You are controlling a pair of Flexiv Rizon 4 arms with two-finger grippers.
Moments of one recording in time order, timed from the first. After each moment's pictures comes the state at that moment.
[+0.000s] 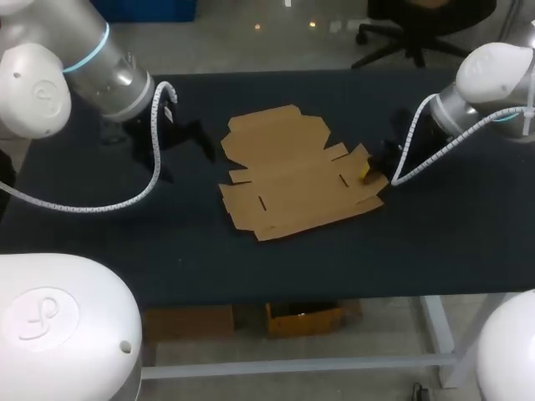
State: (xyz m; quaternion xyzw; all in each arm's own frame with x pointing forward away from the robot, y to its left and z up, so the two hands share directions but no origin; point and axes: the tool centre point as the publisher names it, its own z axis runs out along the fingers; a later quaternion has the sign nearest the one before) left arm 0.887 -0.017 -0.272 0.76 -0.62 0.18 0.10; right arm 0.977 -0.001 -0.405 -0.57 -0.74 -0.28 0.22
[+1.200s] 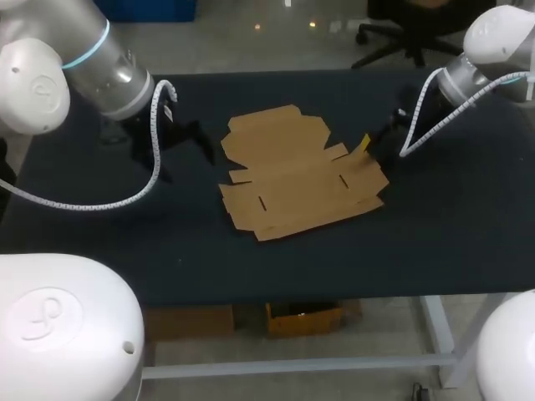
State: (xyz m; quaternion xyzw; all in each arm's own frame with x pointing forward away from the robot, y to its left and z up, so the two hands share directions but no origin) left arm 0.882 -0.018 -0.267 0.76 -0.62 0.18 0.11; right arm 1.025 -0.018 -0.382 -0.56 -0.75 -0.27 0.23
